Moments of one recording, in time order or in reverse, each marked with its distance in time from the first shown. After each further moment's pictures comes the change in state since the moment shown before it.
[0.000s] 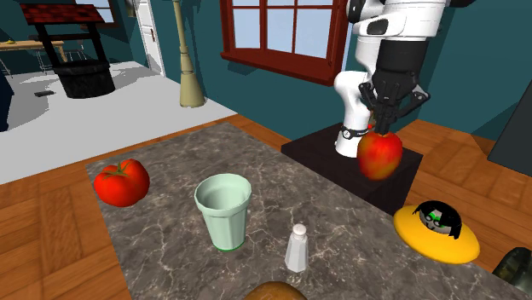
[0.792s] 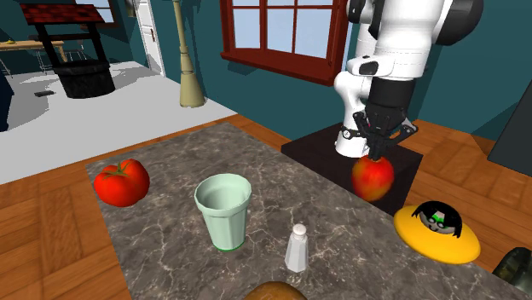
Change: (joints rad) arm -0.004 -0.010 -0.002 -0.178 0.002 0.168 -0.001
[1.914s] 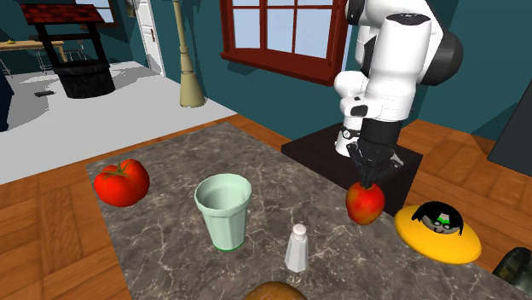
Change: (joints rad) arm 0.000 0.040 -0.003 -0.151 -0.011 0.190 0.005
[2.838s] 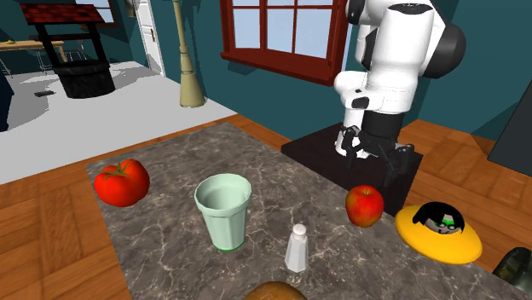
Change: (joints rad) arm -0.002 -0.018 0.000 0.016 0.005 -0.032 -0.004
